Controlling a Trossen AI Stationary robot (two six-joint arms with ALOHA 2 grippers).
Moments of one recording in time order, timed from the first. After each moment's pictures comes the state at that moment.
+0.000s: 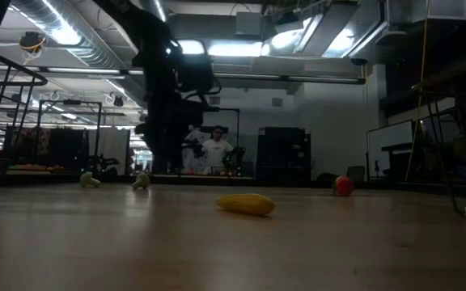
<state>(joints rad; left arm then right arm) 0.43 1.77 1.16 -0.75 -0.08 -0.31 0.81 1.80 1.64 -1.36 0.30 0.49</state>
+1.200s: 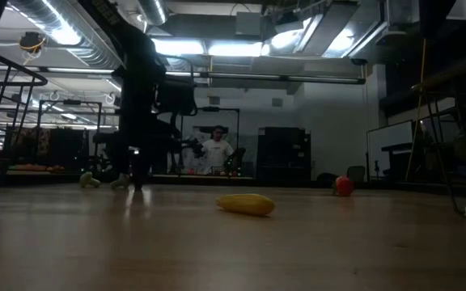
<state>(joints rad) 0.44 1.77 0.97 -0.77 -0.19 -0.65 0.71 1.80 1.64 -1.39 0.33 0.44</state>
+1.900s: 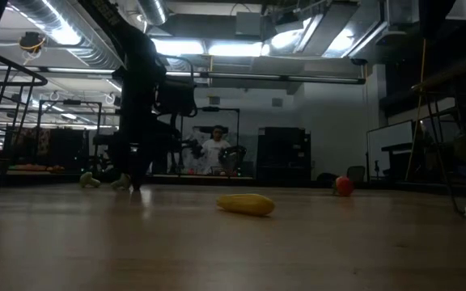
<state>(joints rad) 0.45 1.77 0.97 -0.78 -0.12 -0.65 0.71 1.80 1.64 -1.39 0.33 0.44</state>
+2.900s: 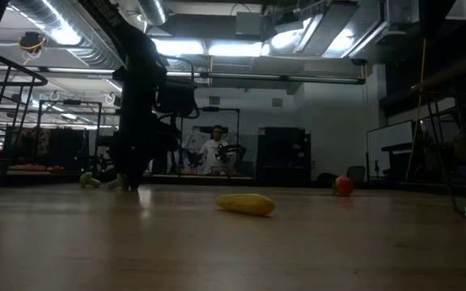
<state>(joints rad) 0.45 1.77 0.98 -0.78 -0.07 -0.53 0.71 1.80 1.64 -1.38 0.33 0.44</state>
